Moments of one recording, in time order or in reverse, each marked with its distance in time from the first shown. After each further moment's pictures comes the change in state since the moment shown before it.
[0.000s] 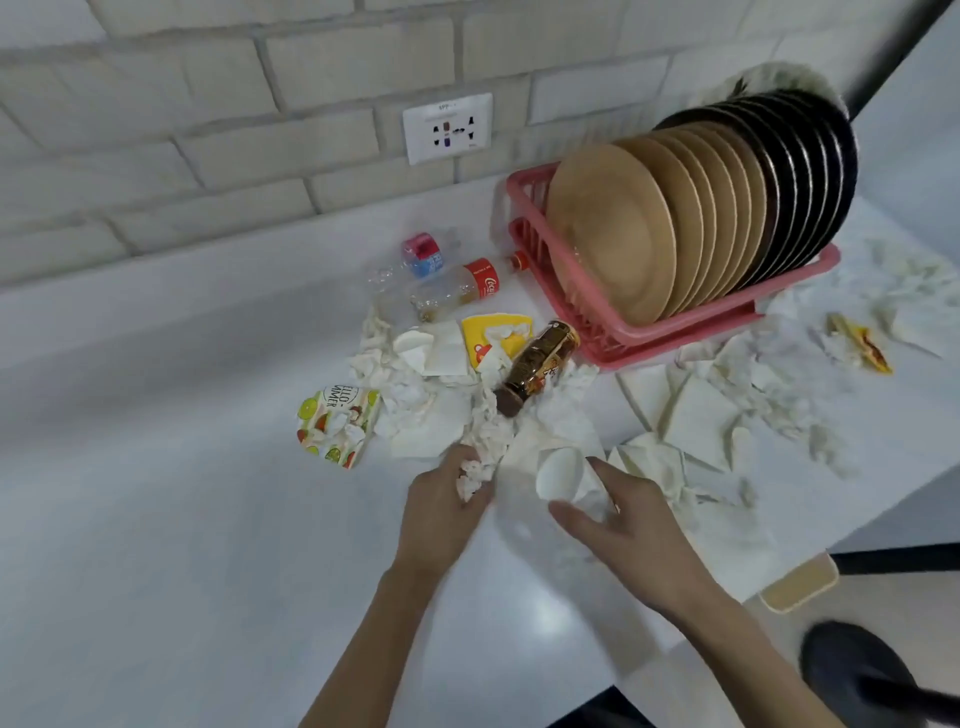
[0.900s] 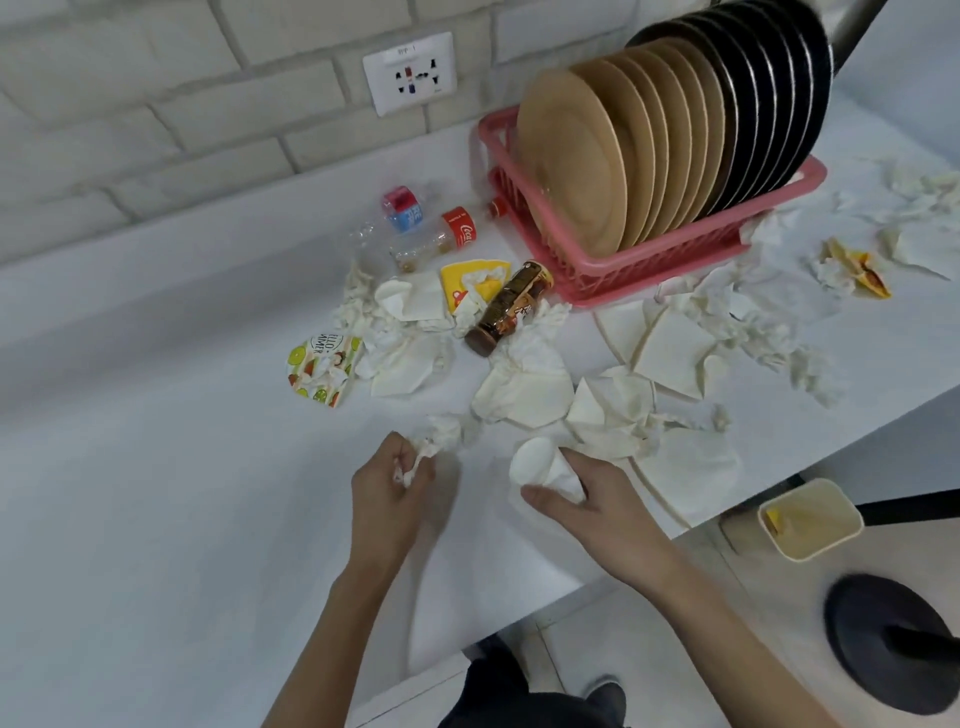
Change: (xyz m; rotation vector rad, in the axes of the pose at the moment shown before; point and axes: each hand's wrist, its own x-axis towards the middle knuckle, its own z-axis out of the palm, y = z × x) left_hand -0.076 0.012 -0.014 -0.172 0.182 -0.134; right_hand -0.050 0.042 0.001 0.193 -0.121 0.111
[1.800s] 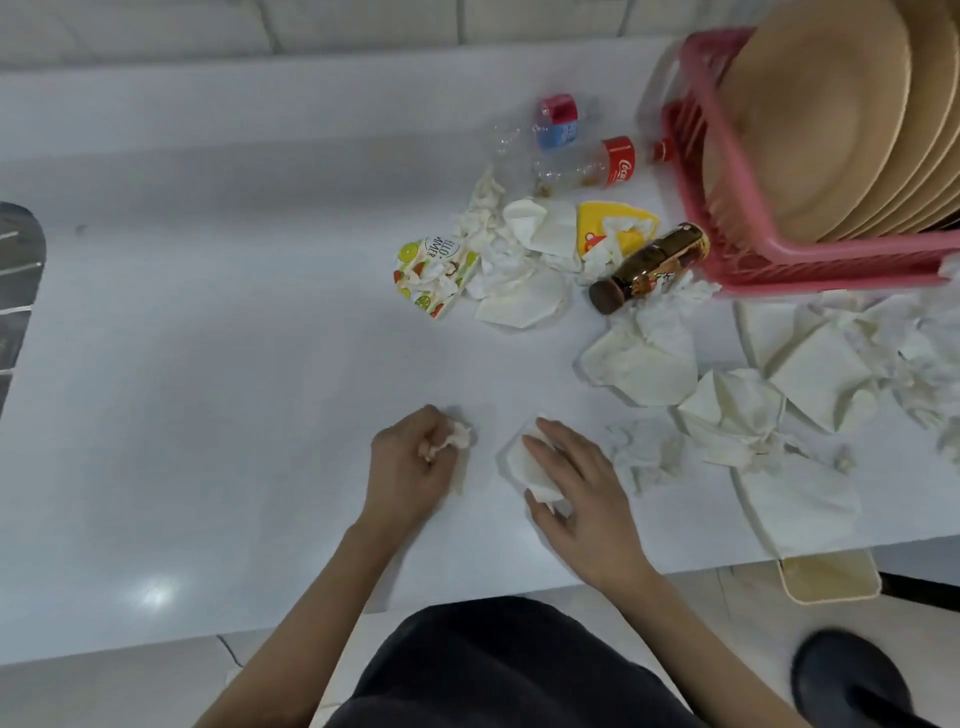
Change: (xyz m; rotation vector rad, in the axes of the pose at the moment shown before) left_hand -0.029 -0.056 -0.042 0.082 0.176 0.089; right_hand 0.032 0.062 0.084 -0.631 -0.097 -0.512
